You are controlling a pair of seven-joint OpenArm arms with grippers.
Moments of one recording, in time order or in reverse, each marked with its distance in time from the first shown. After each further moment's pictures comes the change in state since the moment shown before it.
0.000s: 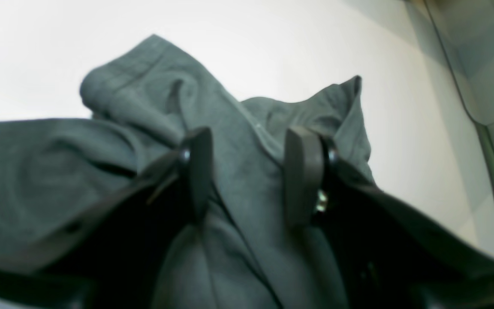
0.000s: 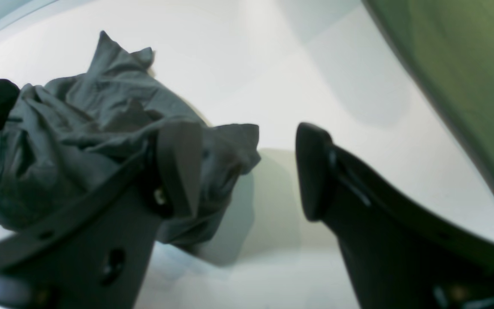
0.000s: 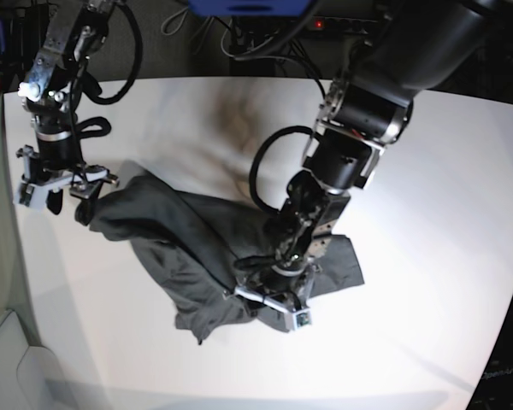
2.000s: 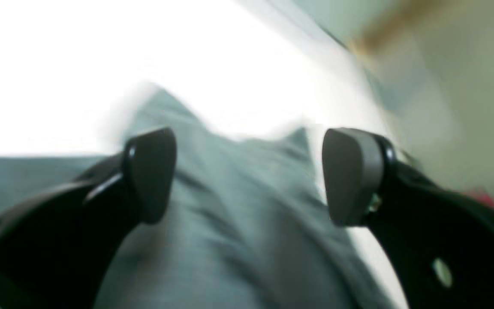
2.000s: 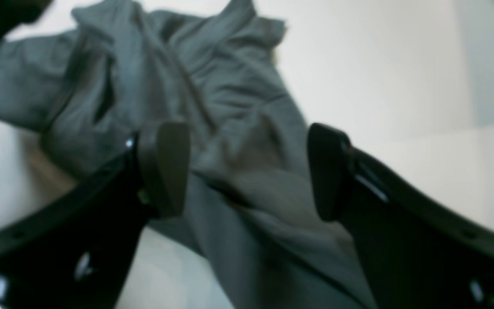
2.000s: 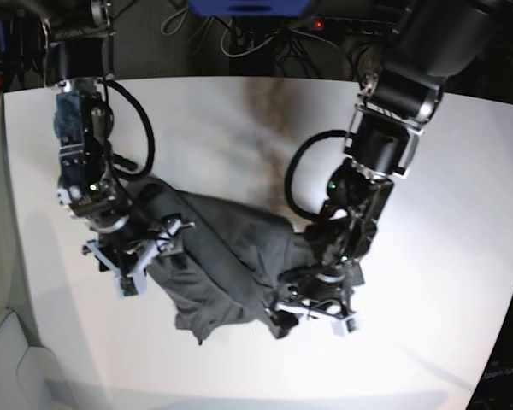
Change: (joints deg) left arm 5.7 -10.1 2.1 19.2 -13.2 1.2 5.2; right arm 21.7 13.0 -29.9 -14.4 0.0 0.3 -15.1
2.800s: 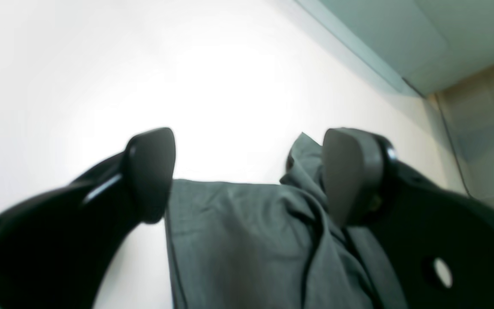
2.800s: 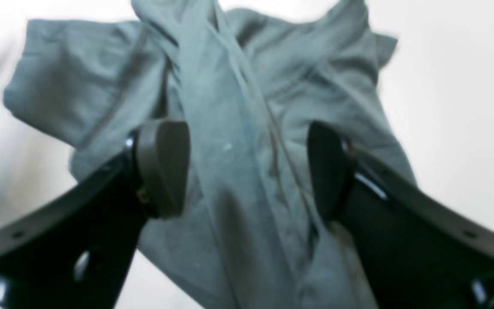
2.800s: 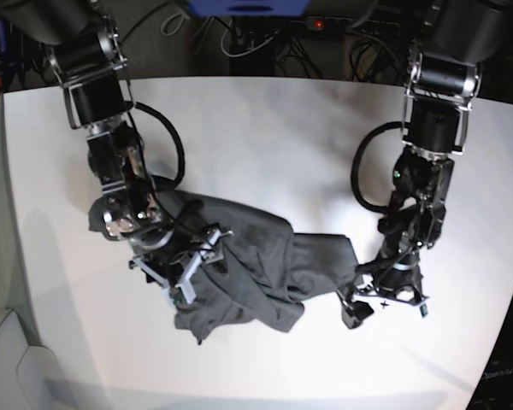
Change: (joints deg) left arm 5.8 -10.8 -9.4 9.0 0.4 -0.8 7.5; right arm 9.2 -2.1 -10.3 -21.6 0.2 0.0 12.3
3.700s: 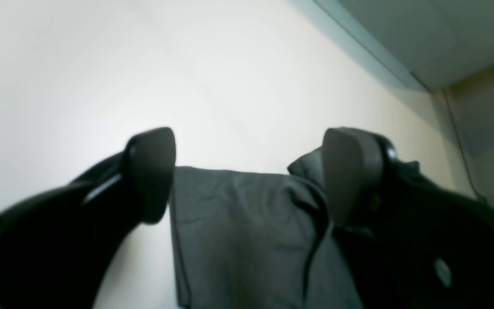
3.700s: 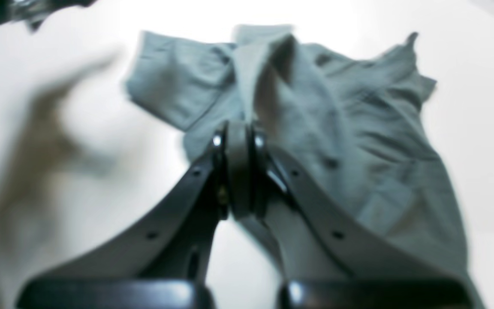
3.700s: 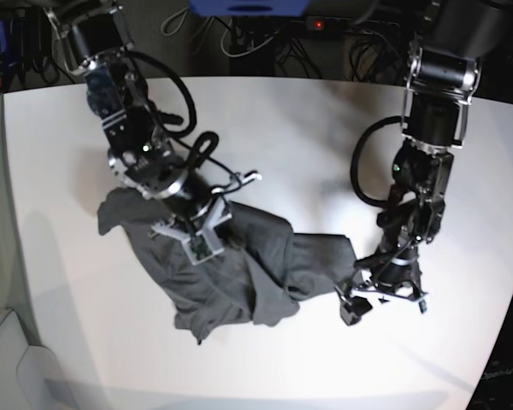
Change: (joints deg) left arm 1.8 -0.1 0.3 2.7 -0.1 0.3 0.0; right arm -15.6 2.5 -6.1 26.5 -0.2 0.0 0.5
